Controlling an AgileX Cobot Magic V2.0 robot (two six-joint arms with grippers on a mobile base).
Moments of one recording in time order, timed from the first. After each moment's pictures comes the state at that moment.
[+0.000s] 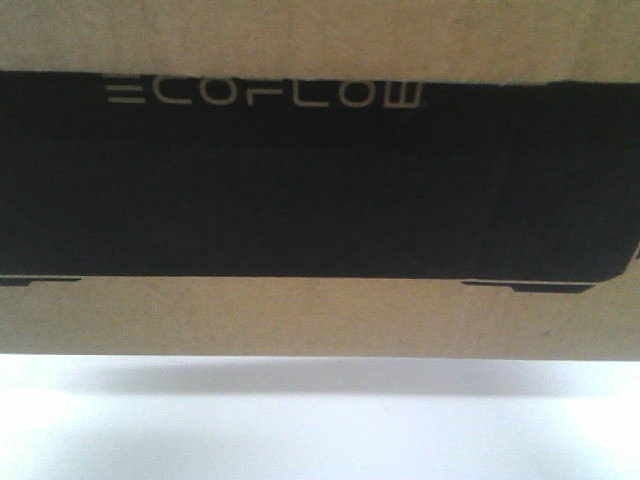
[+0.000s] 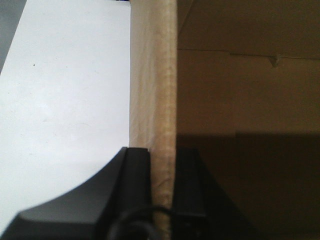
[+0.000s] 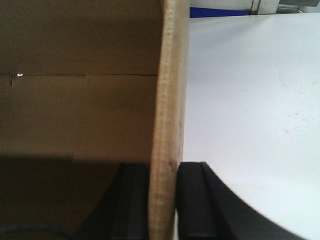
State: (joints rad) left arm -0.83 0.78 -1.25 0.49 1.26 -0.68; right arm 0.23 0.78 -1.16 -0.08 1.02 0.29
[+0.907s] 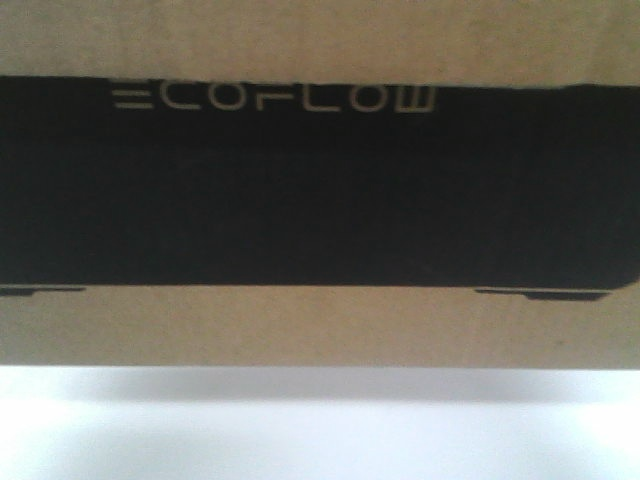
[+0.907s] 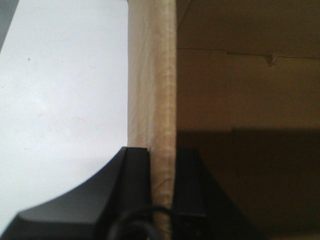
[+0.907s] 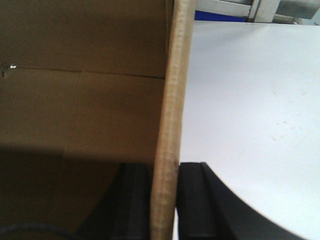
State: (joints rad) left arm -0.83 0.78 -1.25 0.46 1.26 -0.67; right arm 0.31 0.78 -1.16 -0.17 1.03 0.30
